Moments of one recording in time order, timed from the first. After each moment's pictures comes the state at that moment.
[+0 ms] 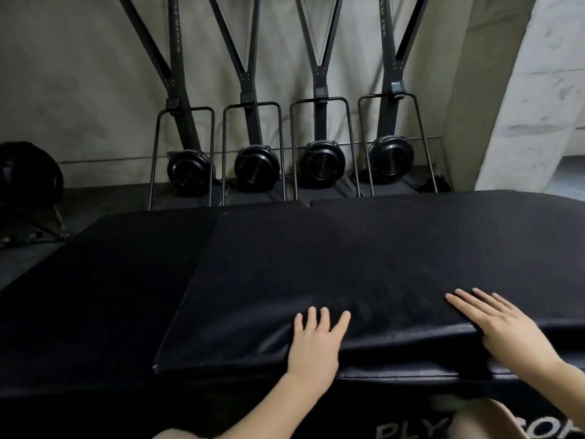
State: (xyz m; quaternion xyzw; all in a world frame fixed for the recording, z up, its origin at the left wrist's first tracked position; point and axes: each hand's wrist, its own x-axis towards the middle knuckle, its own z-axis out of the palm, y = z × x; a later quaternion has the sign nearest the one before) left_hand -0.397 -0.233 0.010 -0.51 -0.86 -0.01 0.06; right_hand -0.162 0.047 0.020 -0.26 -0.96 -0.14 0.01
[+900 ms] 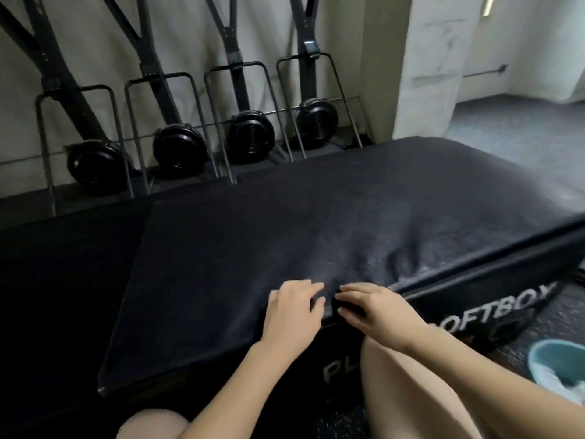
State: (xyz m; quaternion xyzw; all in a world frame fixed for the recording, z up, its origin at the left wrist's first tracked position) left_hand -0.335 -0.195 0.037 -0.55 -0.80 -0.23 -0.03; right_hand -0.177 -0.068 0.009 -0.22 -0.95 0.13 0.16
